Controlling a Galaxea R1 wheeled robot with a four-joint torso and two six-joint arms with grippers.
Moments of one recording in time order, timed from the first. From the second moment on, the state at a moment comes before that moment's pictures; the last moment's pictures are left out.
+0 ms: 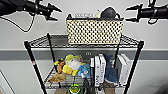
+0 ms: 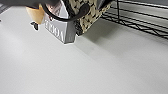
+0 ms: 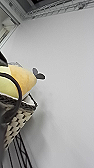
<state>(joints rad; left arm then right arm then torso) -0.57 2.37 -1.93 -0.63 0.70 -0.47 0.47 2.34 -1.92 1.06 -0.55 0.11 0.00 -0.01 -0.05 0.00</state>
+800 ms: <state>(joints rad) -0.63 2.03 -1.67 -0.62 0.74 -0.47 0.50 2.02 -1.71 0.96 -0.61 0.13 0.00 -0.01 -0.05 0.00</state>
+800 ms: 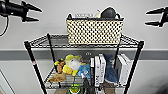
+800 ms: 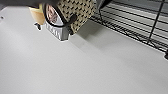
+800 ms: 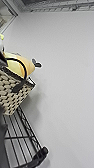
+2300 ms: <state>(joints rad) -0.44 1.69 -1.59 -0.33 0.99 -0.47 0.24 1.83 -1.76 0.54 -0.85 0.31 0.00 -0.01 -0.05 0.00</state>
